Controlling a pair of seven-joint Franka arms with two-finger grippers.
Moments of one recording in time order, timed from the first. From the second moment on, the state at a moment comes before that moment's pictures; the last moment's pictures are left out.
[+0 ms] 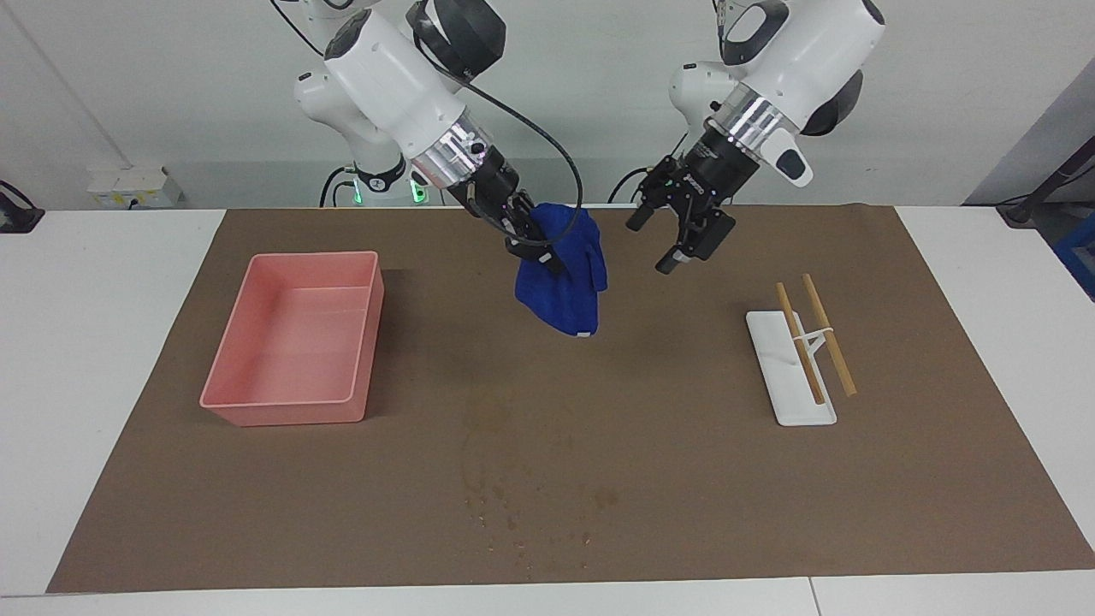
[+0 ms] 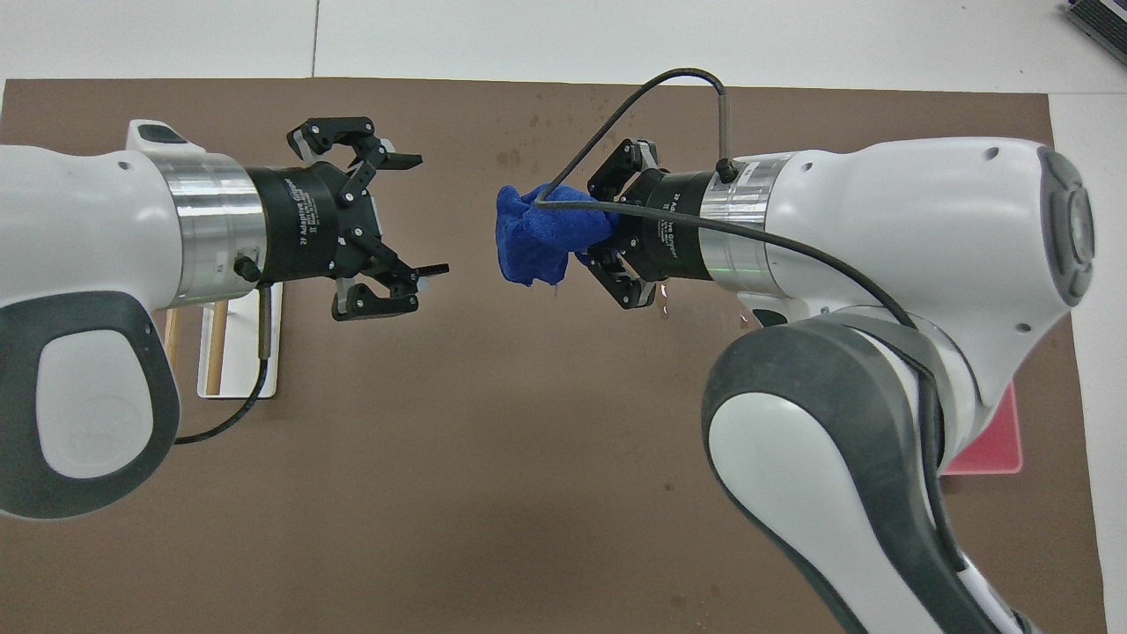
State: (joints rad) left arm -0.13 -0.04 -0.22 -1.77 -0.55 2.19 -1.75; right arm 0.39 0.12 0.05 -1.67 0.59 2.29 1.61
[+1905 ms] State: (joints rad) left arm -0.06 0.00 -0.04 -1.56 -0.01 1.50 0.07; right arm 0.28 0.62 0.06 -1.66 0.59 2.67 0.85
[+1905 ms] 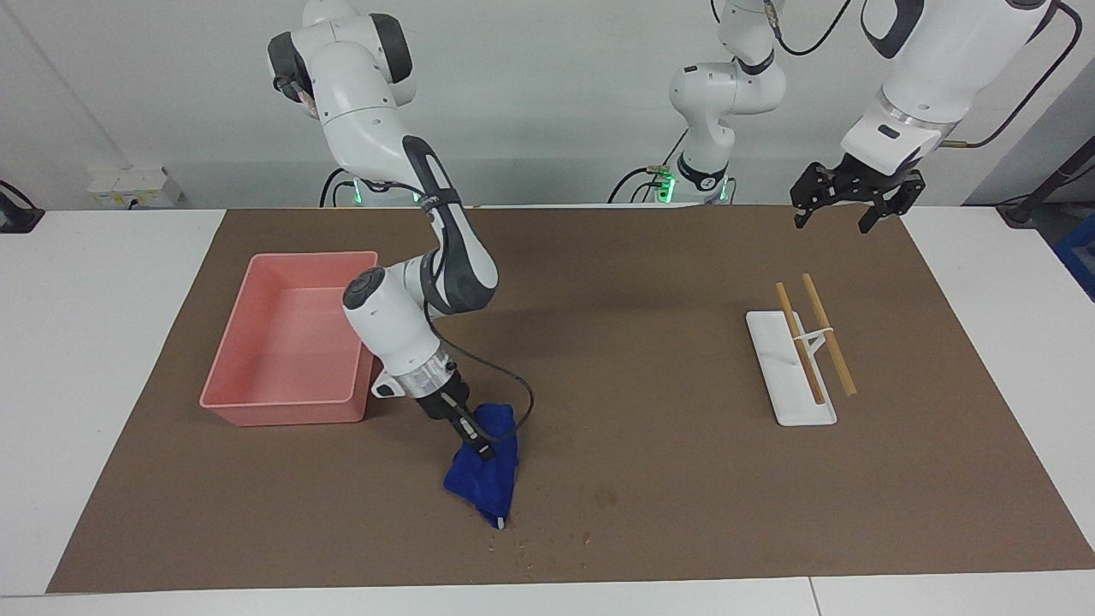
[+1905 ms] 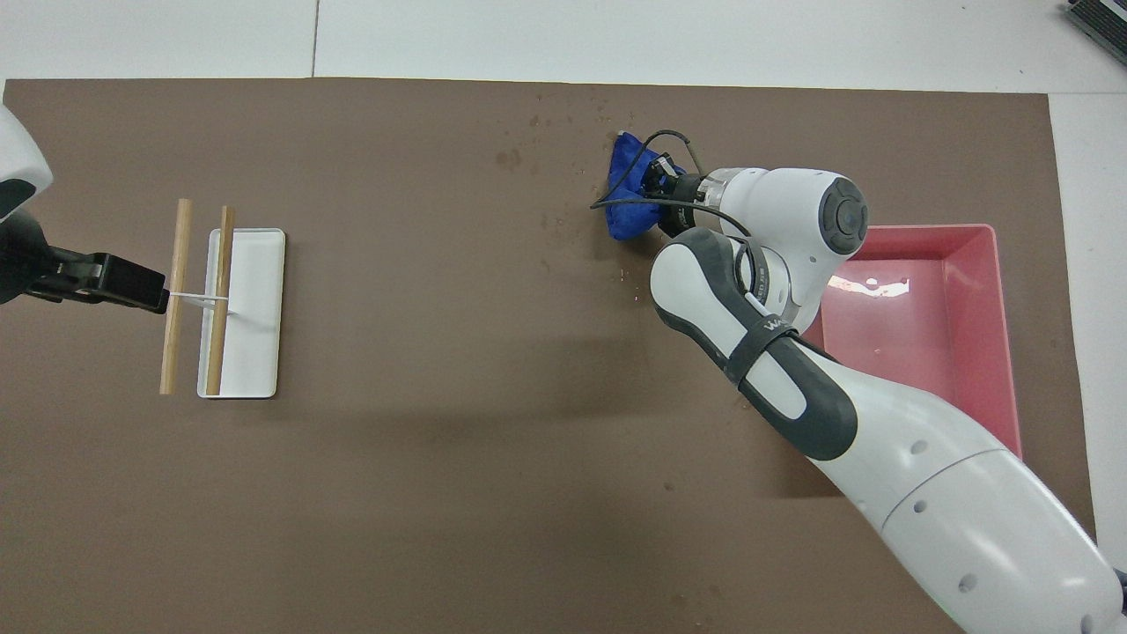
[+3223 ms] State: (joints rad) left arm 0.02 0.00 -0.11 -1.56 -0.01 1.51 0.08; right arm 0.27 0.27 0.05 -2.12 0.59 2.43 0.82
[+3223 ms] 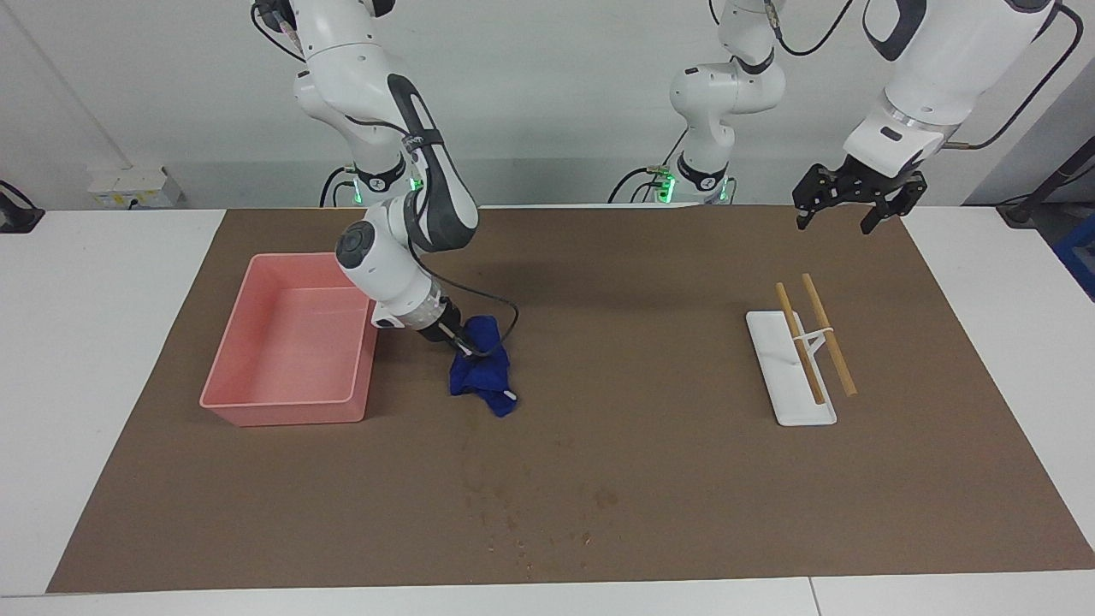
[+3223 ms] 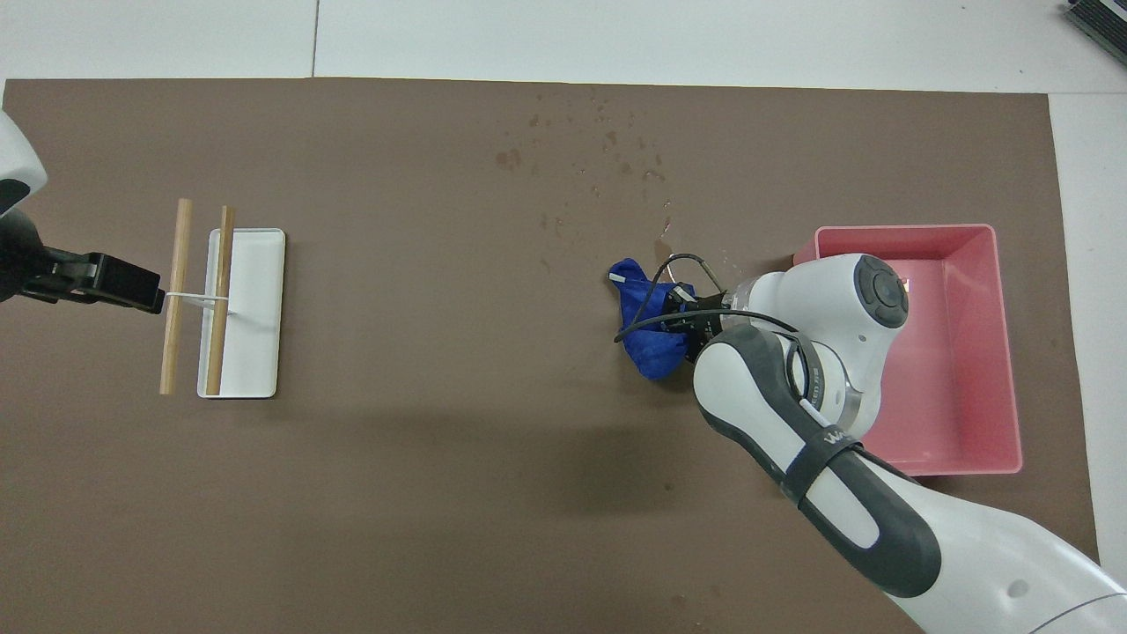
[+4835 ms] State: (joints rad) left arm 0.02 0.00 -0.10 -1.56 -0.01 1.51 0.08; right arm 0.23 0.65 0.04 -1.50 0.51 2.72 0.76
